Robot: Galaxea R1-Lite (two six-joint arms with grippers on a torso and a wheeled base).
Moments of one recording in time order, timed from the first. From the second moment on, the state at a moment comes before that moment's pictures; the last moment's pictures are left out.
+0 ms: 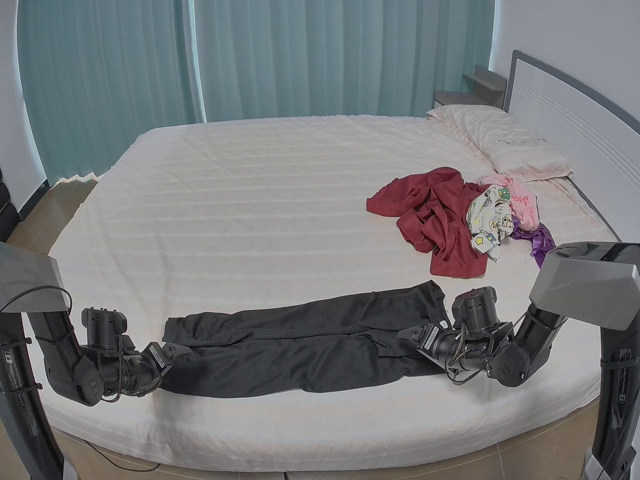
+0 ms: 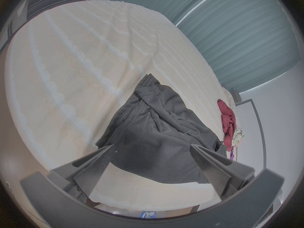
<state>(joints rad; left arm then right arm) 0.05 2.18 -0.34 -1.04 -0.27 -0.74 0.40 2.32 -0.73 -0.89 0.05 0.88</state>
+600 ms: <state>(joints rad) 0.05 2.18 -0.34 -1.04 -0.27 -0.74 0.46 2.36 -0.77 -0.88 -0.03 0.92</state>
